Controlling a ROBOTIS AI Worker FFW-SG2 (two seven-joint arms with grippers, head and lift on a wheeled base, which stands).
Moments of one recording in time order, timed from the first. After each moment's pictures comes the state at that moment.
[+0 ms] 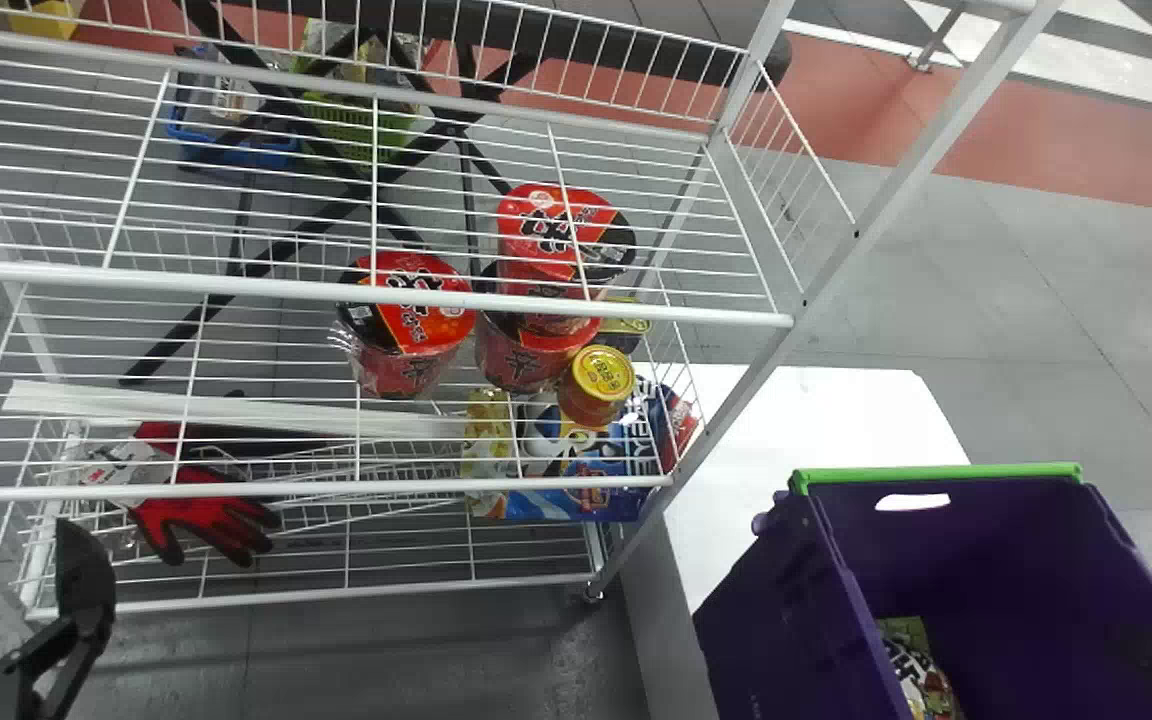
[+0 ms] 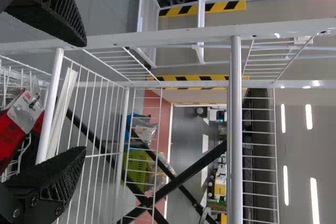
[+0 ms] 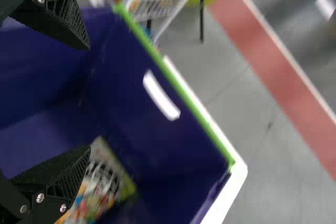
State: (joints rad) left arm 0.63 0.16 -0.24 -1.85 0.05 -0.21 0.45; right arm 0.55 -0.21 -1.33 -2.27 -0.68 1.55 0.47
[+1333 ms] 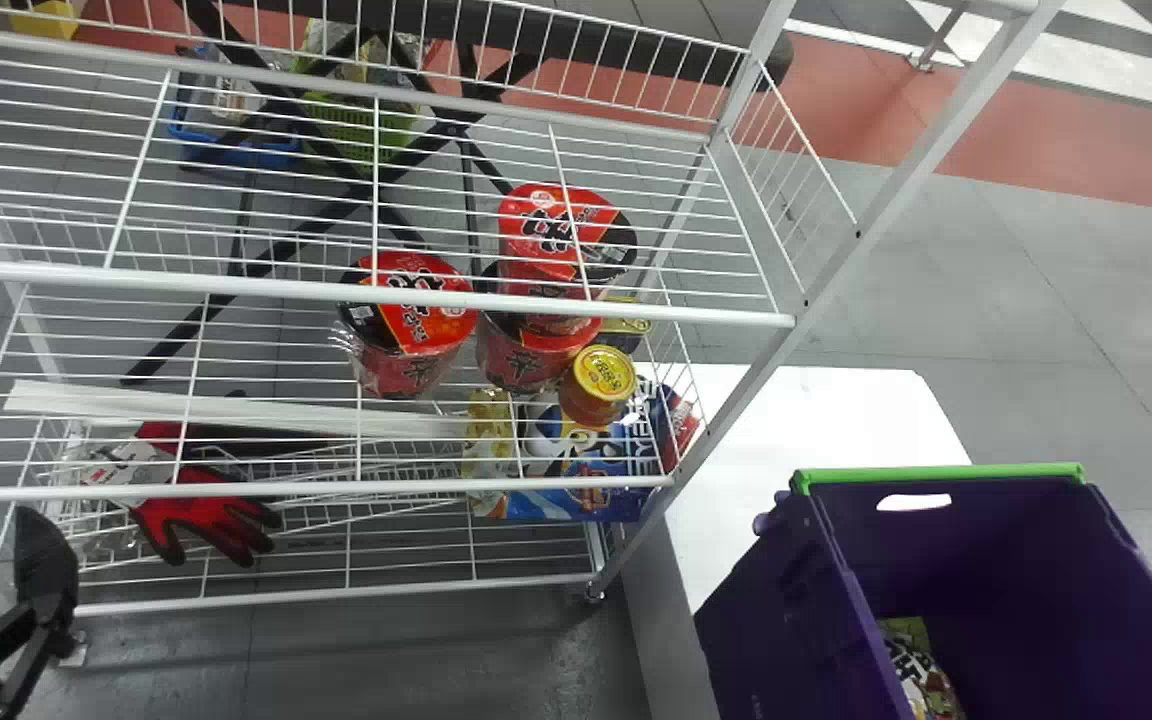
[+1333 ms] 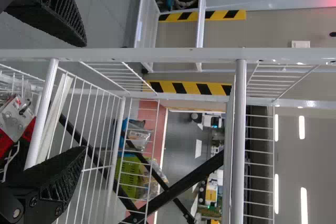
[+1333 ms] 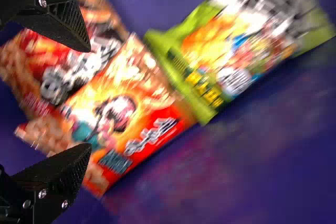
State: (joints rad) left arm 0.60 0.16 -0.20 -1.78 0.12 -0.29 0.41; right arm 0.54 -0.42 -0.81 -1.70 -0.16 1.55 0.34
